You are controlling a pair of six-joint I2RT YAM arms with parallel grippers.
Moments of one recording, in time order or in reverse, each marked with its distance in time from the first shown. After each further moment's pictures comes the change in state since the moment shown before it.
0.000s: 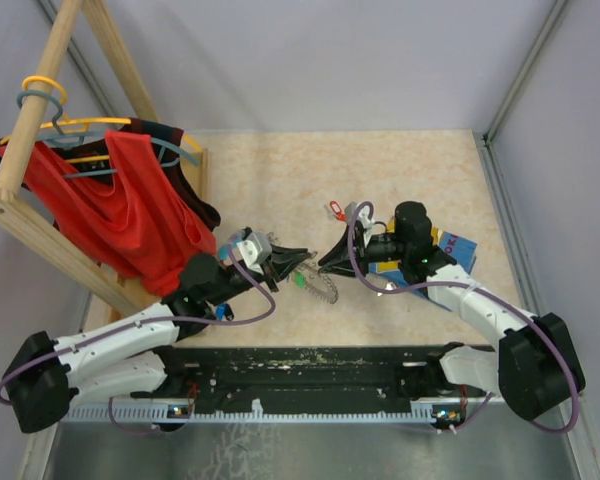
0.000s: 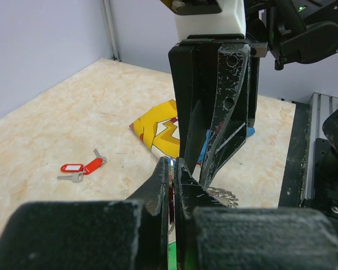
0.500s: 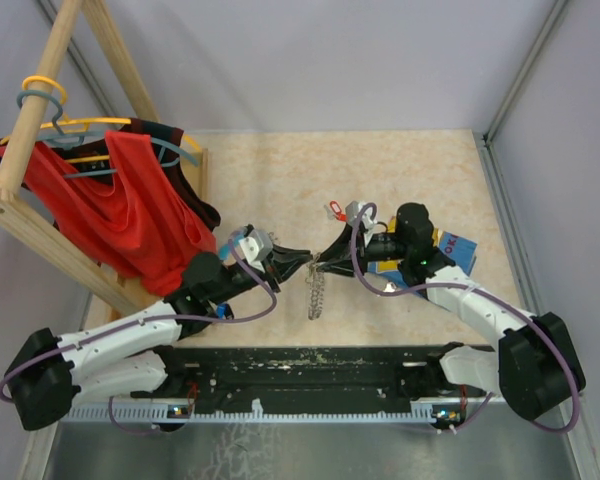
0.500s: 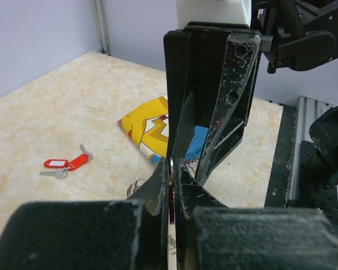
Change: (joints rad) left arm 0.000 0.026 0.000 0.006 0.019 -0.060; right arm 0.012 0.000 -0.006 0.094 -0.001 0.047
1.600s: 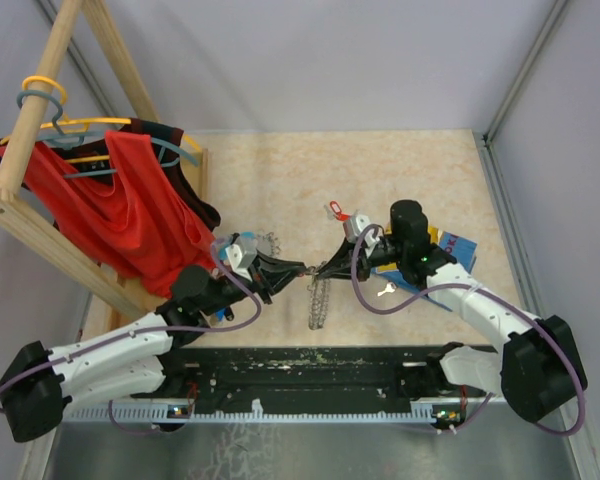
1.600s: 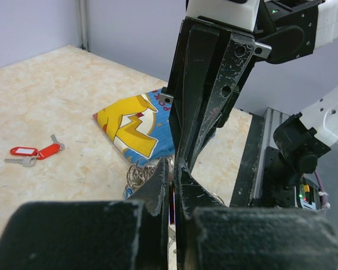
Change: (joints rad) left arm -0.001 -0.107 -0.097 0.037 0.002 -0.135; right arm 0.011 -0.012 0.047 -0.190 -0.130 -0.285
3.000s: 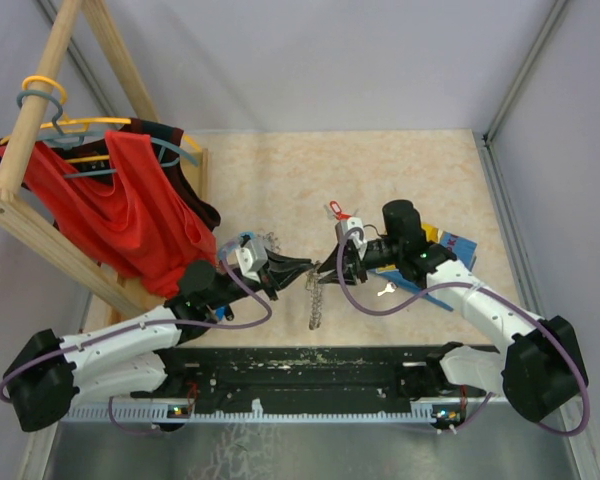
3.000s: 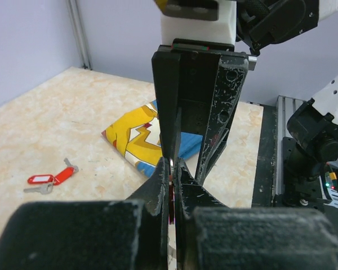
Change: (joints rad) left arm -0.004 0.093 0.027 0.079 0.074 0.110; right arm 0.035 0.000 0.058 -0.280 0.122 -0.188
